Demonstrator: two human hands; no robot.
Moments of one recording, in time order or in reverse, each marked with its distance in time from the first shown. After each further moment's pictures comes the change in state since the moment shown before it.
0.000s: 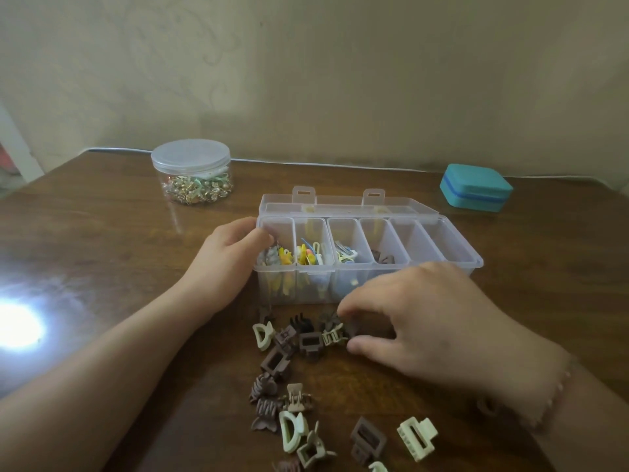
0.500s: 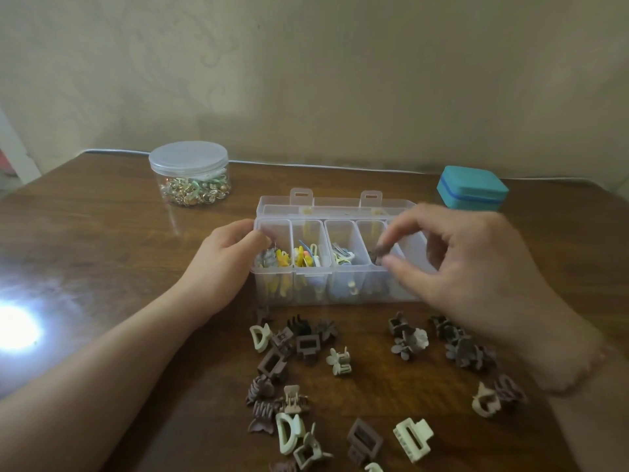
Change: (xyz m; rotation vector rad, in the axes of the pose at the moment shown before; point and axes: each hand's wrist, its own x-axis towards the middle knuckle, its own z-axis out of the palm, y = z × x) left_hand 0.000 0.001 0.001 -0.021 -0.005 0.010; right_hand -0.006 0.023 -0.018 0.182 0.436 0.160
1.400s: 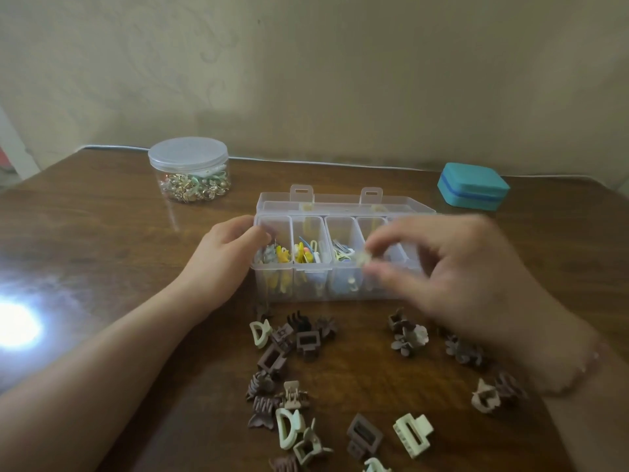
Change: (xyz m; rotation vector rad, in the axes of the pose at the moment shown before) left_hand 0.001 -0.001 -0.001 0.014 0.002 -0.001; right_hand 0.001 -0.006 0.005 0.090 -0.077 -0.129
